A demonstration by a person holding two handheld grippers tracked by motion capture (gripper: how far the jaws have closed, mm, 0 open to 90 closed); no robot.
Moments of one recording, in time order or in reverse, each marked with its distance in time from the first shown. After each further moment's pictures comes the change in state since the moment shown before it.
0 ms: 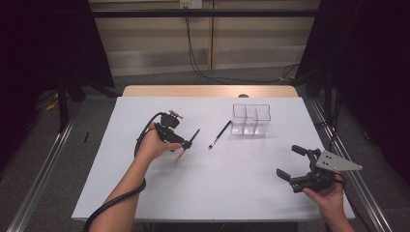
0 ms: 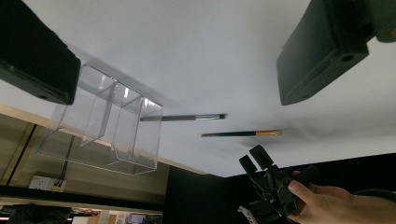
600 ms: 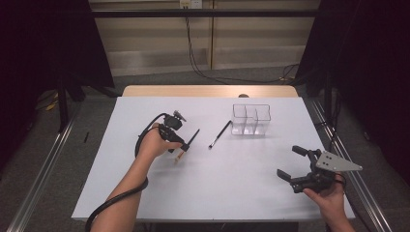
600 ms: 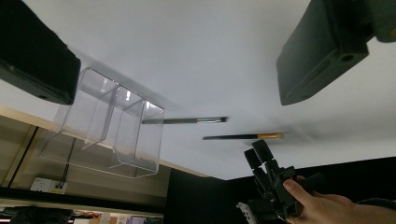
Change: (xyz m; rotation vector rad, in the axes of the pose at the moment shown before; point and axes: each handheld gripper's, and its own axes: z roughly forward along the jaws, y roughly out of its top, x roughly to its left) left arm -0.004 0.004 0.003 0.131 0.003 0.009; right arm 0.000 -0.001 -0.001 0.010 -0.002 -0.002
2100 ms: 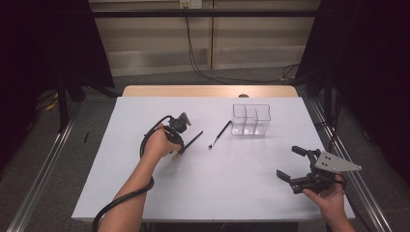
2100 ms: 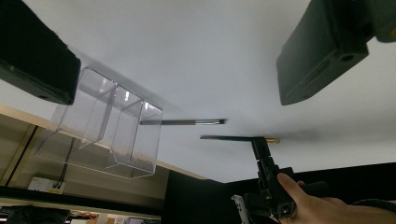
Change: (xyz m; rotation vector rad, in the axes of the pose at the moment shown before) left arm -0.012 0.008 0.009 0.171 0.011 -0.028; right arm 0.002 0.001 0.000 0.010 0.003 -0.021
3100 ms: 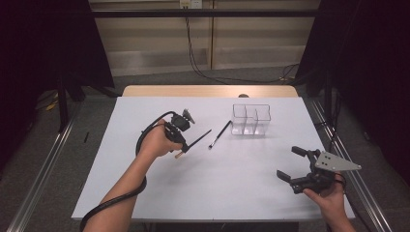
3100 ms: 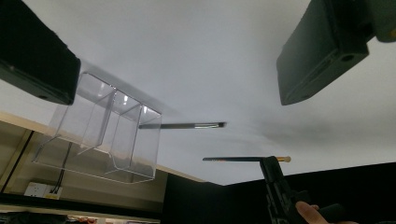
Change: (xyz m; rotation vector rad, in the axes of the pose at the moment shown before) left arm -0.028 -0.002 -0.043 -0.046 -0.070 0.157; right arm -0.002 -0.002 0.000 0.011 0.011 0.017
